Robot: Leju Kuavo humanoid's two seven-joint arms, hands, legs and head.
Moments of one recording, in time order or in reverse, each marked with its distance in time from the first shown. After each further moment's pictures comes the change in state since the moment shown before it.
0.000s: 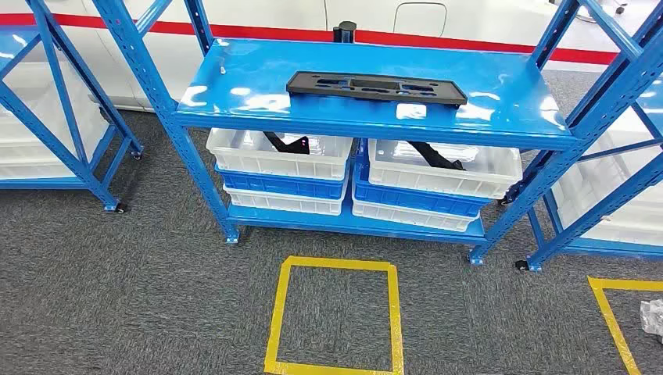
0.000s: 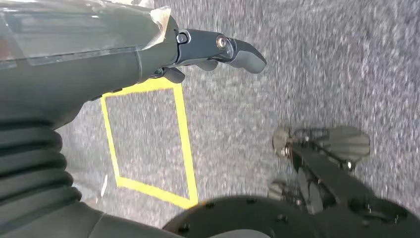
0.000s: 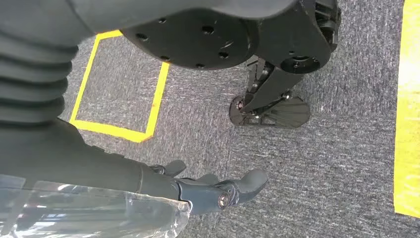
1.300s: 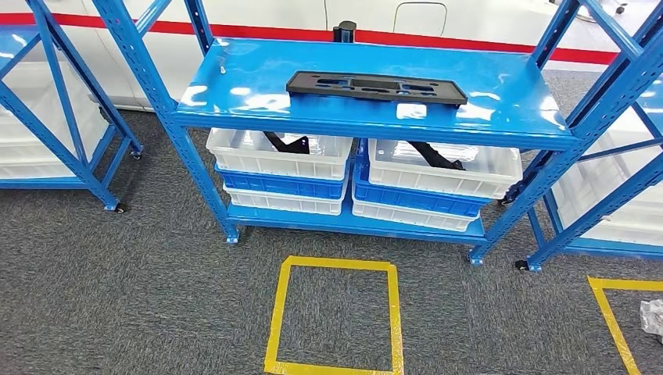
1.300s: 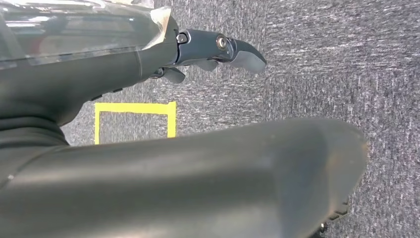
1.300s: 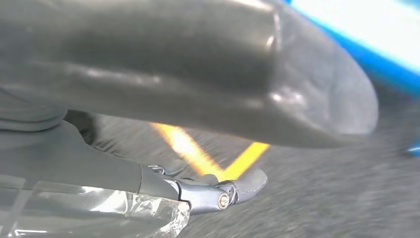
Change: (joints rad) left arm -0.137 -0.079 0.690 0.116 -0.640 0.080 -0.109; right arm -0.132 -0.016 -0.551 0.048 -0.567 0.300 -0.337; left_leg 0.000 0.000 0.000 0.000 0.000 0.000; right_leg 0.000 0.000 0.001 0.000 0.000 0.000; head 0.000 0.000
